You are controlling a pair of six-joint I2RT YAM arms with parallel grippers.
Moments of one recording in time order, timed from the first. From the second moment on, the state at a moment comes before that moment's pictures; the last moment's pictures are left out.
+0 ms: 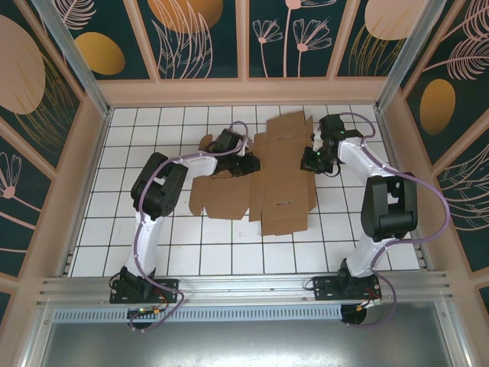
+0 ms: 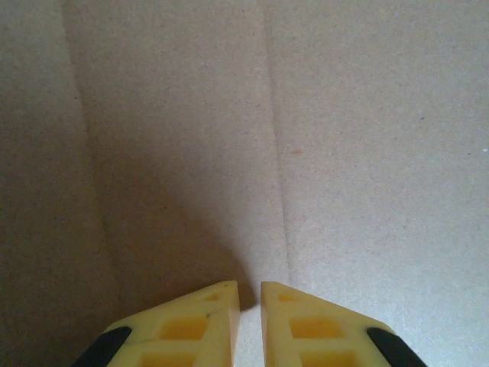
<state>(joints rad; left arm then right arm) -0.55 2.24 1.47 -0.07 0.54 -0.70 0.17 1.74 1.30 -0.80 -0.31 0.29</state>
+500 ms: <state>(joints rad) -0.58 2.25 1.48 -0.07 0.46 -0.71 0.28 1.76 1.38 -0.86 -0.14 0.34</state>
